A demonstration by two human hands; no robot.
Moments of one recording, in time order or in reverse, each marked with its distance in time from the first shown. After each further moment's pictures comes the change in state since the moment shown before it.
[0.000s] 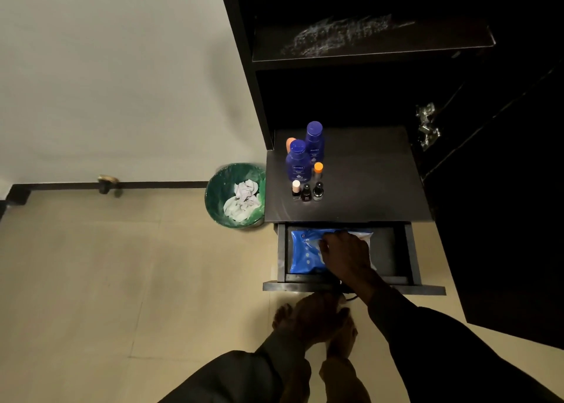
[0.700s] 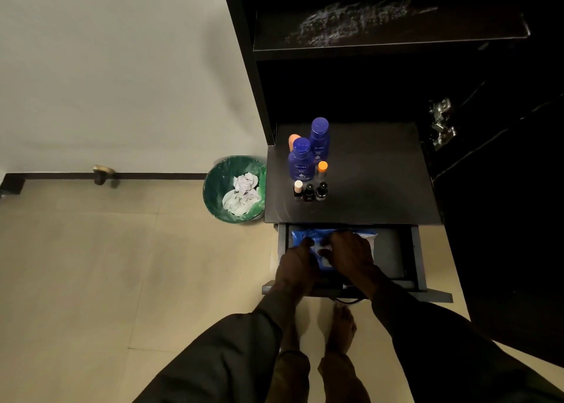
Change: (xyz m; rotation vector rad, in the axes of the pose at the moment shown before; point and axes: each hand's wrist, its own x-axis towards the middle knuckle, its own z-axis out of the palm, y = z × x) left_hand 0.054 -0.016 -0.068 -0.182 0.253 -0.240; right_hand 0.025 0.014 0.012 0.057 -0.190 -0.067
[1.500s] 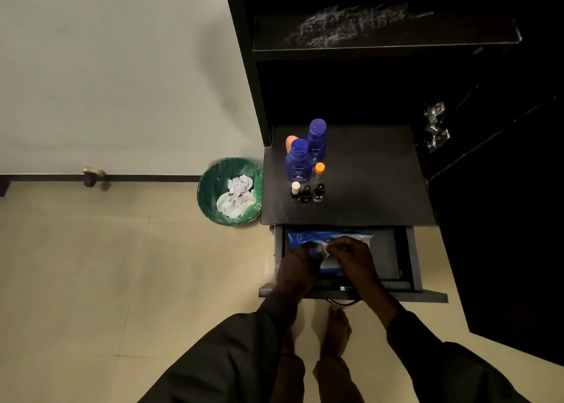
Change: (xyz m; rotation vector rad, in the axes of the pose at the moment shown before) left_hand 0.015 -0.009 0.020 -0.115 0.003 0.067; right_hand -0.025 0.004 0.002 0.988 0.163 0.369
